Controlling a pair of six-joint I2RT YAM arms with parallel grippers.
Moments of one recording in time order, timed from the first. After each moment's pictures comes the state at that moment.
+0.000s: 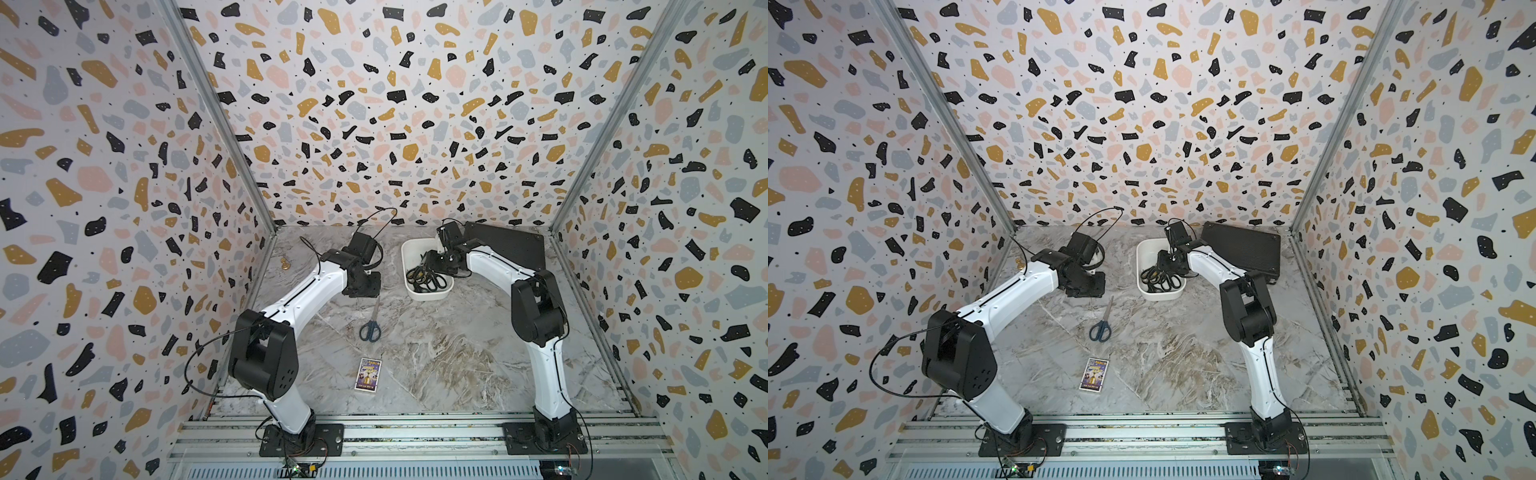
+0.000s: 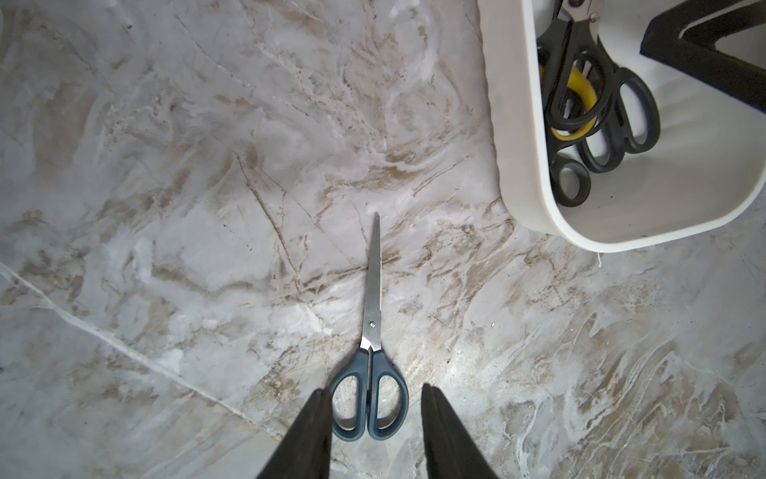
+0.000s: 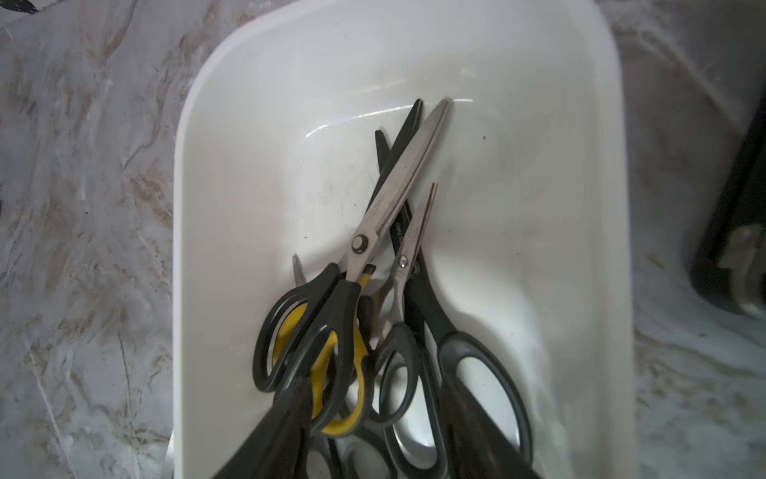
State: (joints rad) left arm -0.41 1.68 1.39 -0.88 0.02 -0.32; right arm 0.48 2.22 1.82 -0.55 -0.16 0.51
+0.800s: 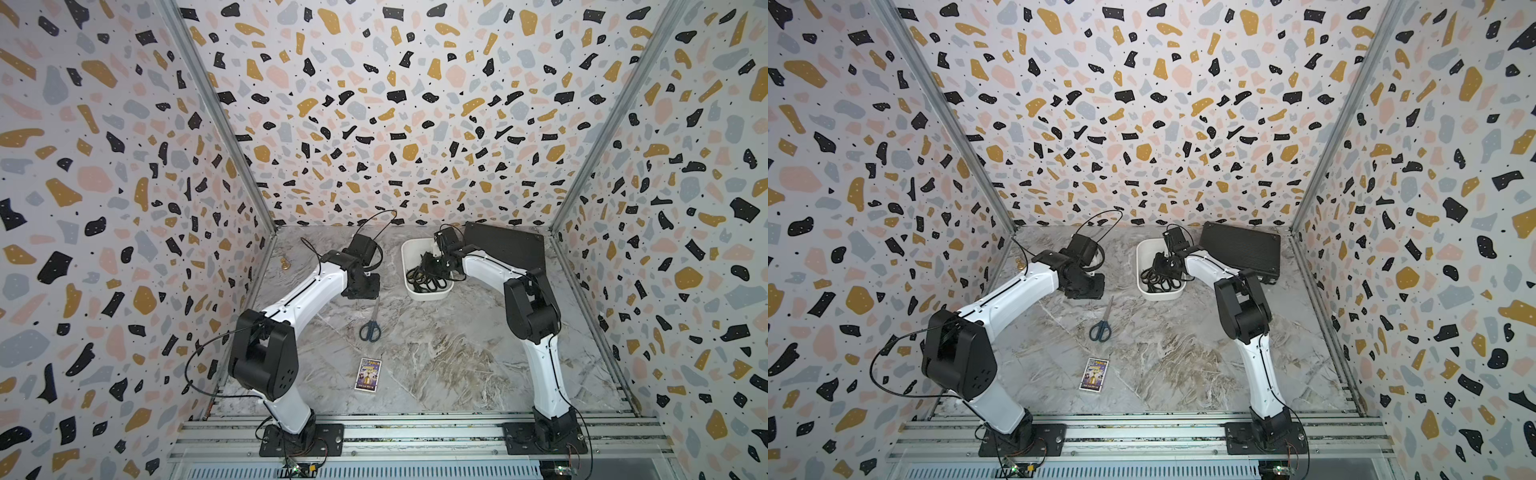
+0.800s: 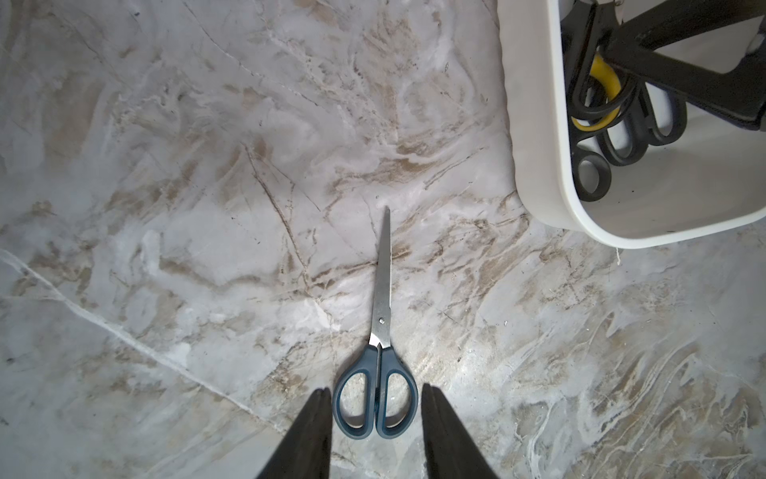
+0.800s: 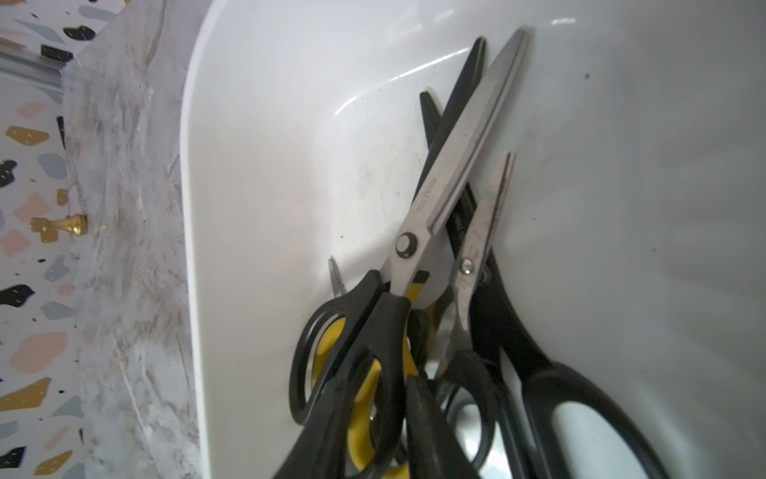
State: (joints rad) left arm -0.41 1.68 1.38 -0.88 0.00 -0.32; right arm 0.48 2.27 1.79 -0.45 -0.29 0.64
